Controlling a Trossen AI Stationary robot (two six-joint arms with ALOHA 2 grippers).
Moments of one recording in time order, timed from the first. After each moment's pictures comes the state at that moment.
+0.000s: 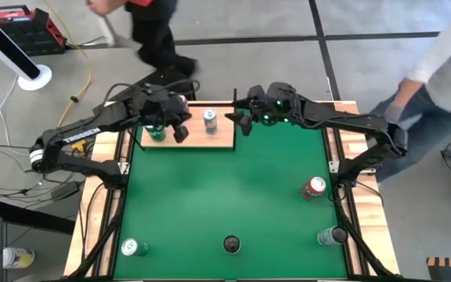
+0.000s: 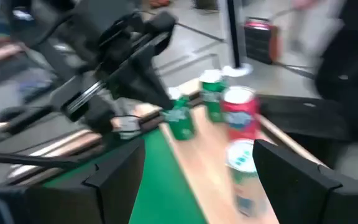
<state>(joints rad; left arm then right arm) 0.45 1.18 1.18 -0.55 -0.10 0.05 -0.33 1.45 1.30 -0.11 -0.03 0.28</state>
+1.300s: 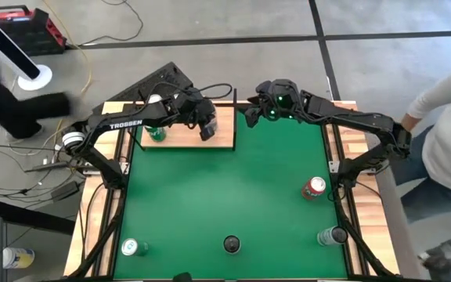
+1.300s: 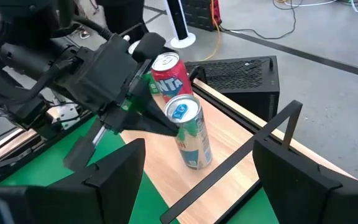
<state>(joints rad) 0.49 1.56 1.18 -0.24 -0.09 0.18 -0.39 1.42 1.30 -0.32 0.11 0.36</state>
